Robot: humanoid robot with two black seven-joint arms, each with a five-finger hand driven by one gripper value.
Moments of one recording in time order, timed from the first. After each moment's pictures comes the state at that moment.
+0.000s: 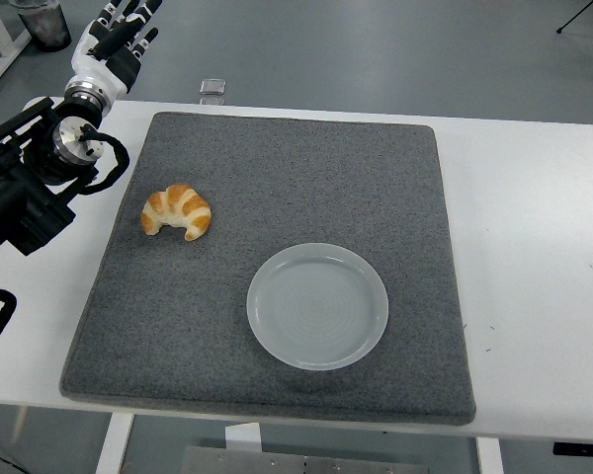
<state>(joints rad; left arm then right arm) -1.00 0.32 -0.64 -0.57 -0.25 0.00 -0.32 0.02 0.00 -0.10 0.14 0.06 0.03 -0.02</state>
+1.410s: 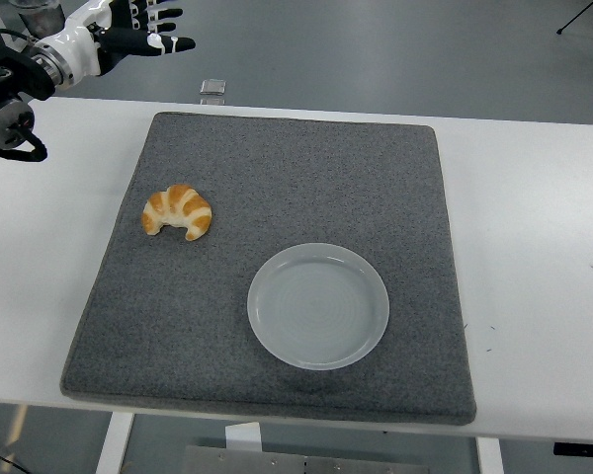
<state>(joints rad) -1.19 0.61 -0.17 -0.75 0.24 -0.26 -0.29 0.02 0.00 -0.10 0.14 0.06 0.03 -0.02</state>
